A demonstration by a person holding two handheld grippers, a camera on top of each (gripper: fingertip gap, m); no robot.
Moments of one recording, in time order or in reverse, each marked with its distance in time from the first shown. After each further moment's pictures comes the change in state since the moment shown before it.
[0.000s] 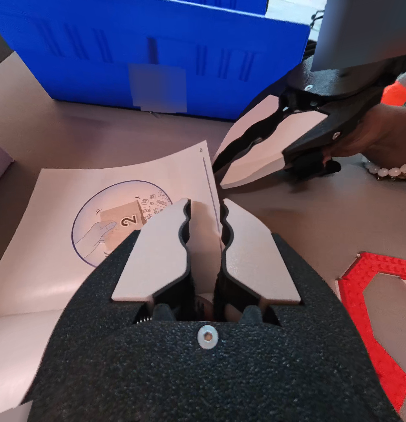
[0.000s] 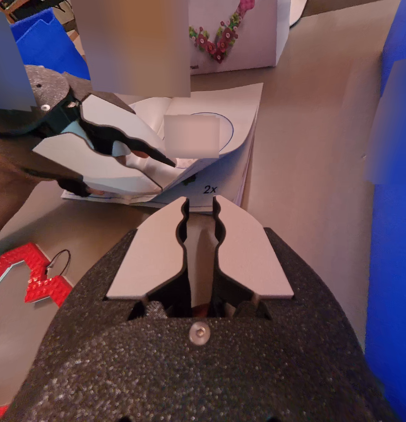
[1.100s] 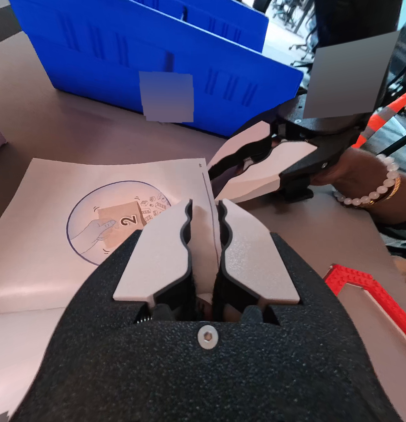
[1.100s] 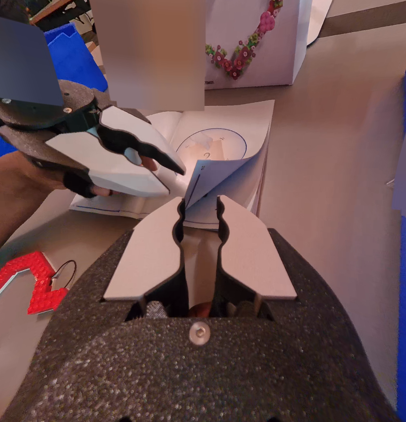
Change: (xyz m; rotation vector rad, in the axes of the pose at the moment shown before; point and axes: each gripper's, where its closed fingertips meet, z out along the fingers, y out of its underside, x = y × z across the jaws) left arm -0.004 -0.007 -0.008 0.076 0.061 -0.155; right arm -0.012 -0.011 0.012 0.036 -0.041 -0.025
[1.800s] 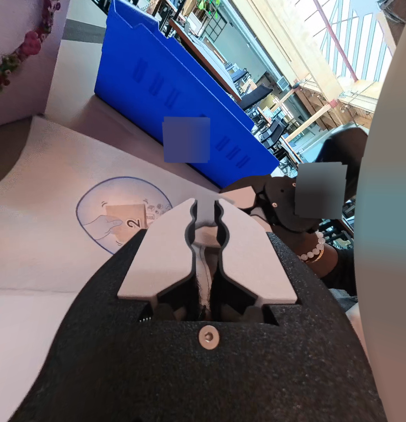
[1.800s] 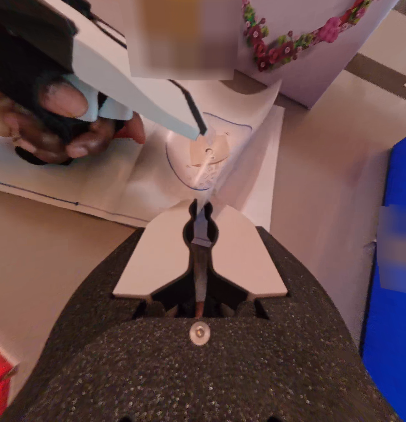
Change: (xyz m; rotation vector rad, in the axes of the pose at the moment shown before) left arm -0.024 -0.022 -0.026 0.265 0.112 -0.389; right arm -0.005 0.006 0.037 -0.180 0.182 -0.396
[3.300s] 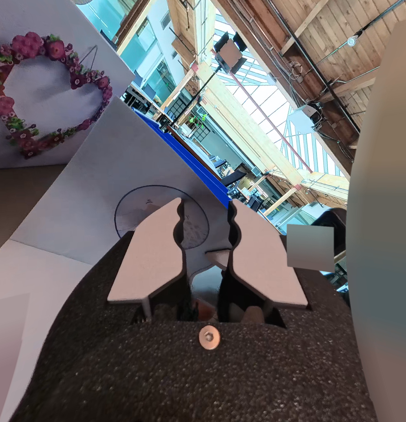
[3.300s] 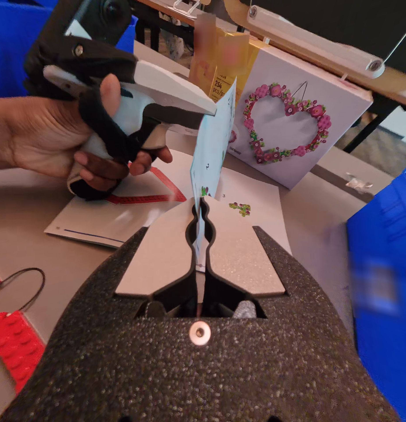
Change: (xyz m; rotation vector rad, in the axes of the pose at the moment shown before) left arm 0.020 -0.032 -0.050 0.390 0.058 -0.060; right arm -0.034 -0.047 -0.037 0.357 0.049 -0.161
